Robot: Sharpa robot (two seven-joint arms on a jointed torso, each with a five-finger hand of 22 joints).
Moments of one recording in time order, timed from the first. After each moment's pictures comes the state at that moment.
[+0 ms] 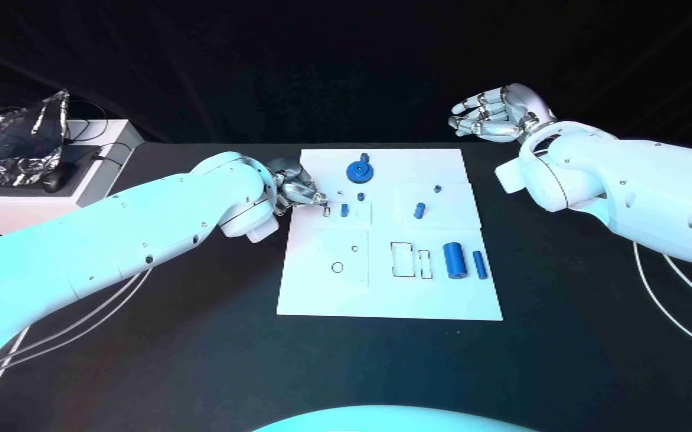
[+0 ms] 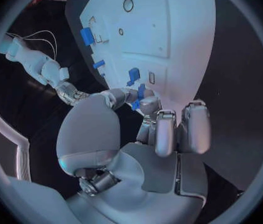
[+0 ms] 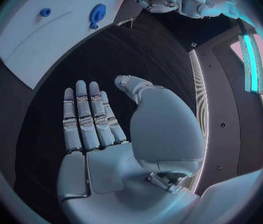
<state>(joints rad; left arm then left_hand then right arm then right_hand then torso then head) 1.13 -0.71 0.12 1.37 -1.04 -0.08 -0.49 1.11 -0.25 0.75 0.17 0.57 0.90 0.06 0.63 1.09 1.28 -0.03 1.13 0.91 1.47 -0.08 1.54 1.31 0.07 1.40 0.03 1.46 1.31 1.35 -0.74 -0.12 1.24 -0.57 -0.49 0.13 1.25 -0.26 0.53 0.12 0.39 0.88 0.22 0.13 0.47 1.13 0.17 0.11 0.07 1.03 0.14 0.14 0.37 0.18 0.79 0.27 0.07 0.17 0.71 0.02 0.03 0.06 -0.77</state>
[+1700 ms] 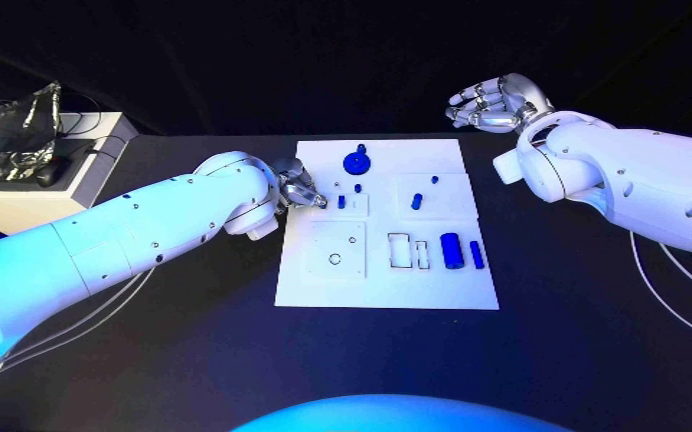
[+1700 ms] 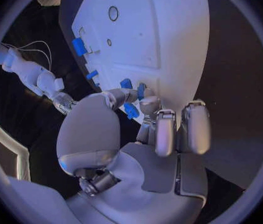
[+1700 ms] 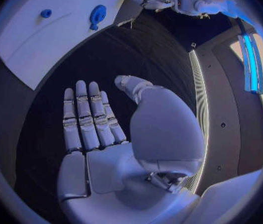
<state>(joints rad) 1.11 -0.66 0.12 1.32 -1.12 -0.04 -0.49 1.11 -0.24 0.75 0.17 0.57 0.90 0.06 0.62 1.09 1.28 -0.03 1.13 0.90 1.47 -0.08 1.54 1.31 0.07 1.41 0.03 1.46 1.31 1.35 -0.75 -0.12 1.25 -0.58 -0.49 0.13 1.25 -0.26 0.52 0.12 0.39 0.88 0.22 0.13 0.47 1.13 0.17 0.11 0.07 1.03 0.14 0.14 0.37 0.18 0.79 0.28 0.07 0.16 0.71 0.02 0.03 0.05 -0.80</state>
